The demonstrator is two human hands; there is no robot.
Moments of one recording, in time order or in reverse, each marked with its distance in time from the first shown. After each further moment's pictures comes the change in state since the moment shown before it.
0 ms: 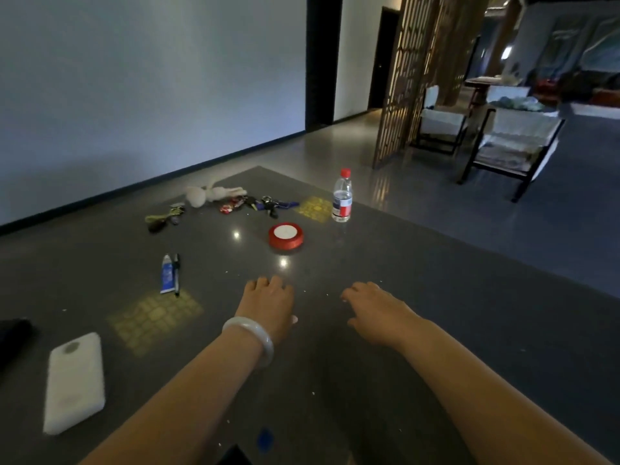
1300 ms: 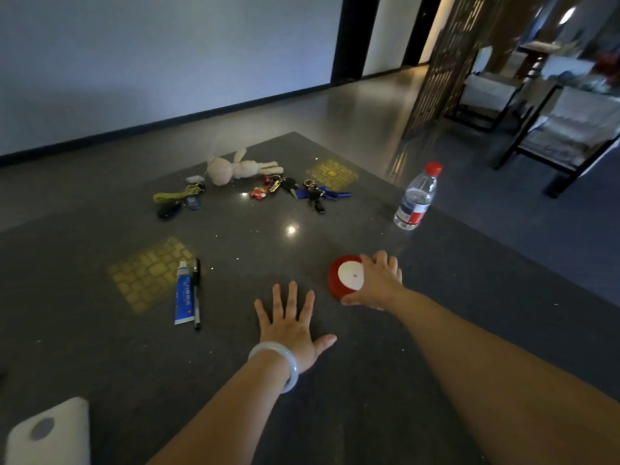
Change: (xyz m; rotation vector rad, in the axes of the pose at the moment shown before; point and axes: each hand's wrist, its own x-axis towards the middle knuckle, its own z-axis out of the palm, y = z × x) left_hand 0.130 -0.094 0.142 -0.304 -0.305 -0.164; right_hand 0.274 -0.006 0.051 0.167 -0.047 0.314
